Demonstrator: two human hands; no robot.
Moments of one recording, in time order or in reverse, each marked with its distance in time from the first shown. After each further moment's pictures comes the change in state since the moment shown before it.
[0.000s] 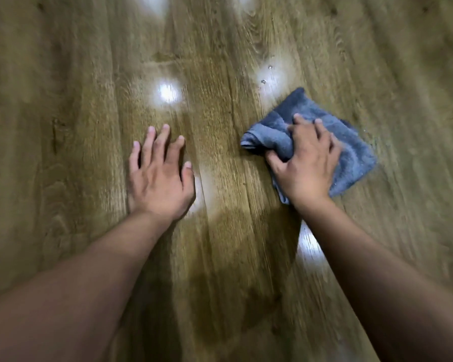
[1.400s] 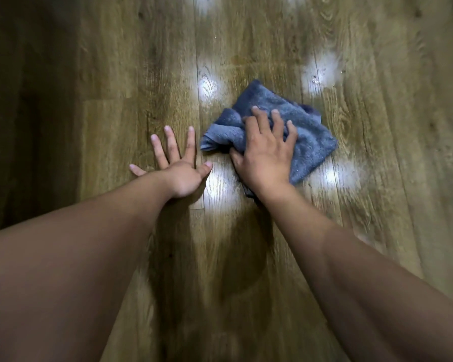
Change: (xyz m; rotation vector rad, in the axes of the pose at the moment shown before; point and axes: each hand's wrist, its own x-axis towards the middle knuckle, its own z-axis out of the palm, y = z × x) left_hand 0.012 -0.085 -0.067 -0.148 -0.768 -0.369; right_hand -0.010 -0.176 0.047 -0.077 -0.196 -0.242
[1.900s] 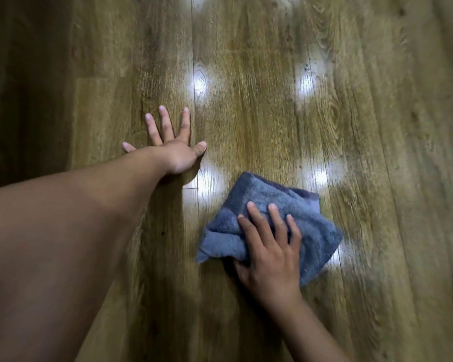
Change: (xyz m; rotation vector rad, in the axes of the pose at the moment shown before) left_hand 0.002 -0.008 0.003 0.009 0.024 0.029; right_hand -0.218 0.018 -0.002 0.005 -0.004 -0.178
